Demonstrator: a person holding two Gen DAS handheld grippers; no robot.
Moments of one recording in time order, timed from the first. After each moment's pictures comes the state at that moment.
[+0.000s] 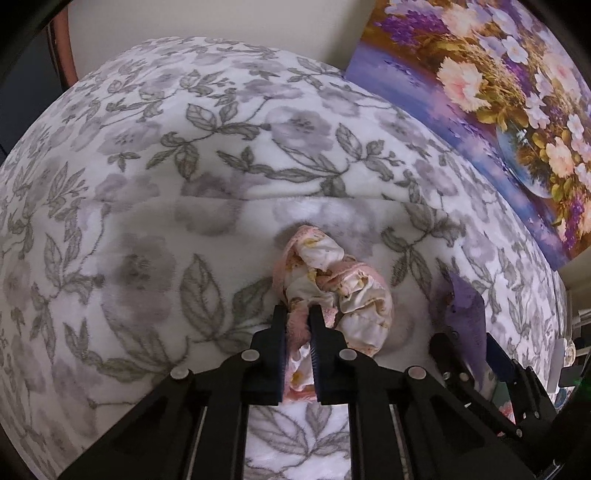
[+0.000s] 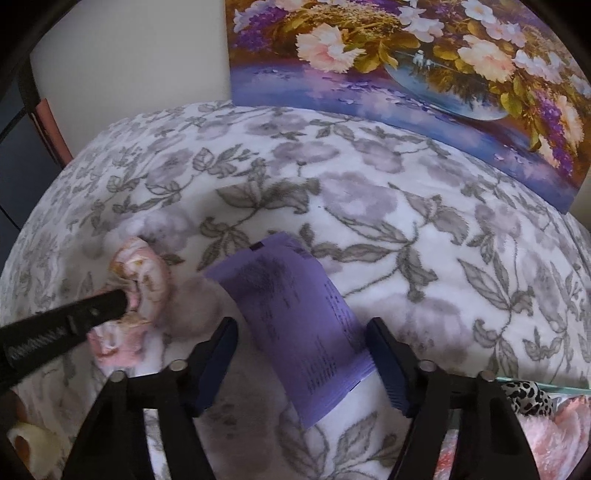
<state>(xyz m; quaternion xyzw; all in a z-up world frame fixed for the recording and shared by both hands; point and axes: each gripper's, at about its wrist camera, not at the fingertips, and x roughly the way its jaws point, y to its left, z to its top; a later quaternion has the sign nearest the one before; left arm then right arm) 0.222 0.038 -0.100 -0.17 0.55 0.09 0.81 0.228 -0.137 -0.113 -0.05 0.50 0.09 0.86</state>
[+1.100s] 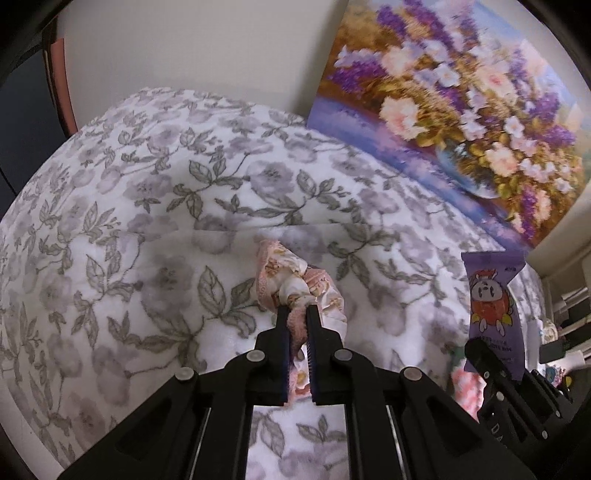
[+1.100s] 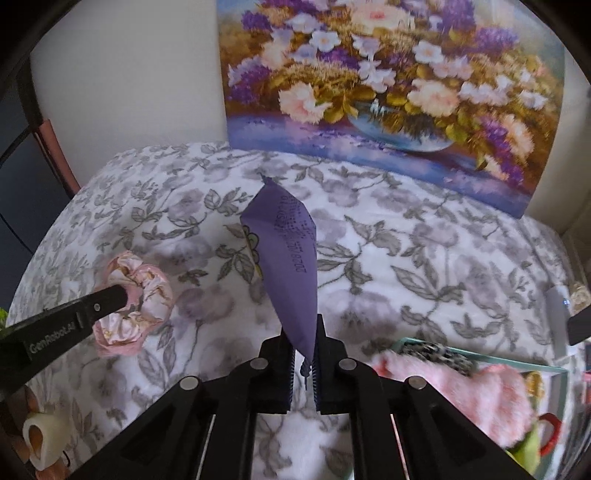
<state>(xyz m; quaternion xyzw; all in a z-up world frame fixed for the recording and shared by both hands) 0.170 0.017 -0.017 -0.15 0.49 0.06 0.86 0.176 -0.157 -0.027 -0.04 0.46 0.08 0.88</state>
